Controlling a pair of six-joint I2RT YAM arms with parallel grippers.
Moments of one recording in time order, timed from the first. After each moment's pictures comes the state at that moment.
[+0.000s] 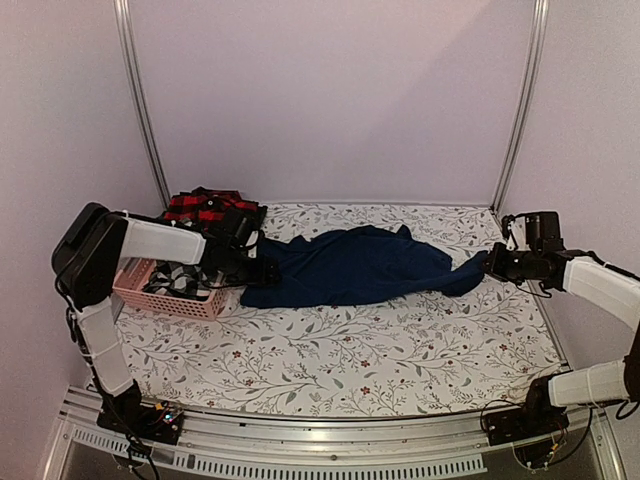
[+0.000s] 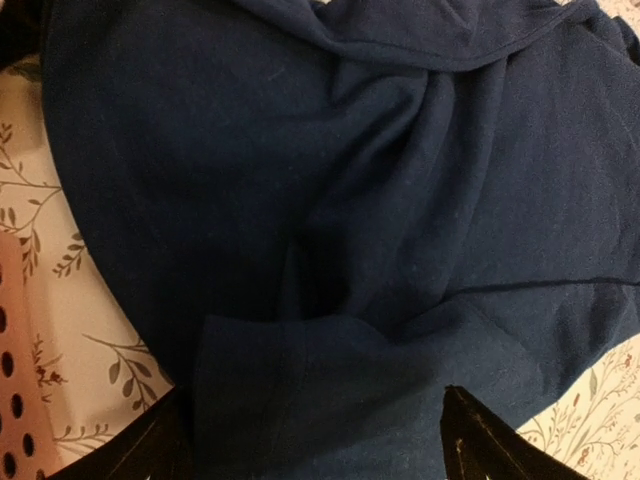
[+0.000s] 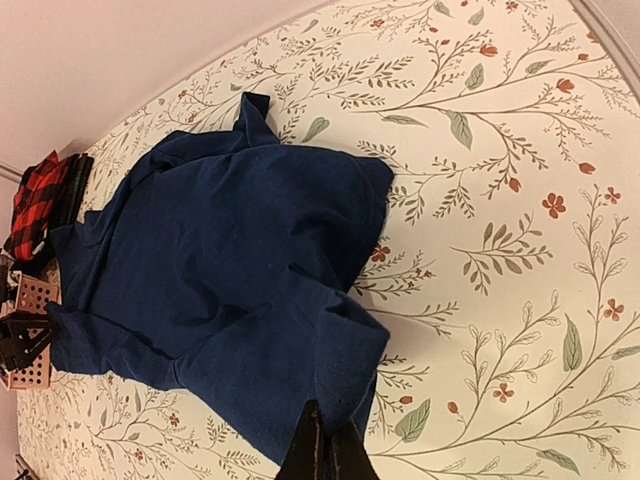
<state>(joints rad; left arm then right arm) -0.51 1.86 1.11 -0.20 0.05 -0.42 0.05 1.18 0.70 -0.24 -0.27 0.39</state>
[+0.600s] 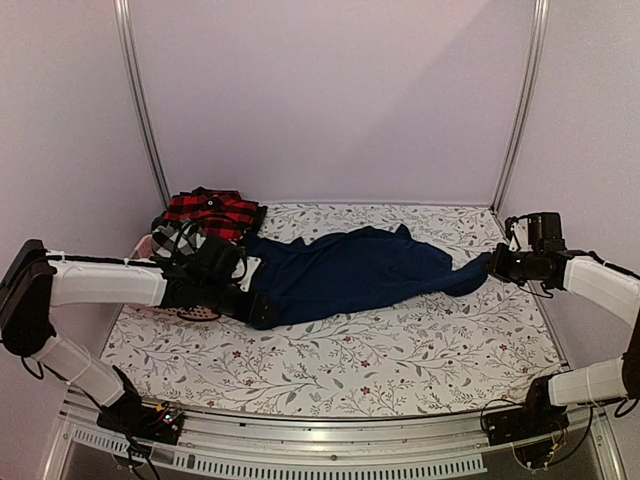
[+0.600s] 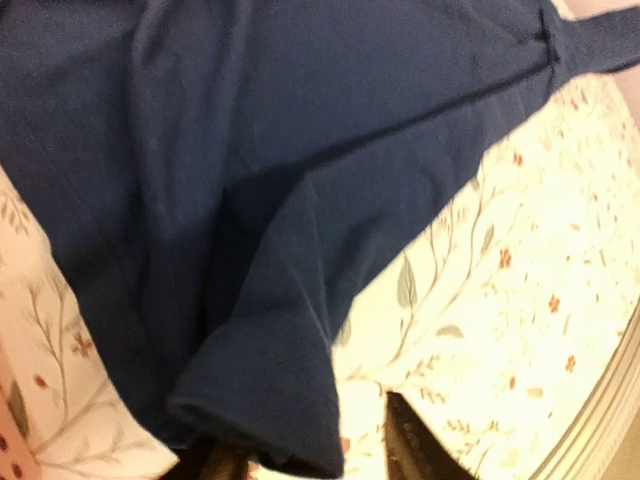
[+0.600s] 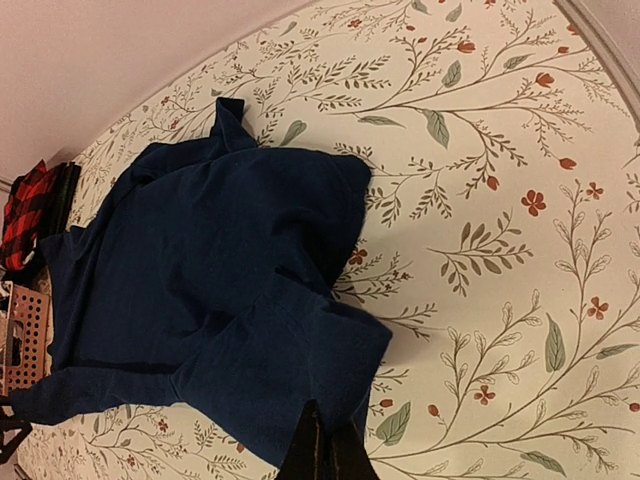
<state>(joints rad) -0.68 1.49 0.79 -0.17 0.16 -0.32 0.02 1.20 0.70 -0.24 -0.26 0.39</state>
